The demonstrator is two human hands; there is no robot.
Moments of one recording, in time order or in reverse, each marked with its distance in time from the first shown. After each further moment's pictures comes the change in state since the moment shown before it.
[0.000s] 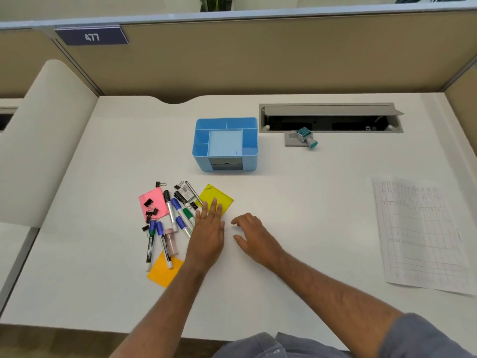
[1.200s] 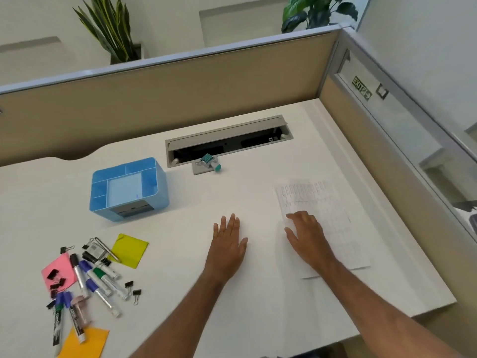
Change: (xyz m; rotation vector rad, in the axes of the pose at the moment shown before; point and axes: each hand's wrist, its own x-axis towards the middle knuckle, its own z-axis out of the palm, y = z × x) left_hand 0.063 0.243 0.097 0.141 -0.233 0.276; right_hand -0.174 0.201 -0.205 -0.255 0.394 0.512
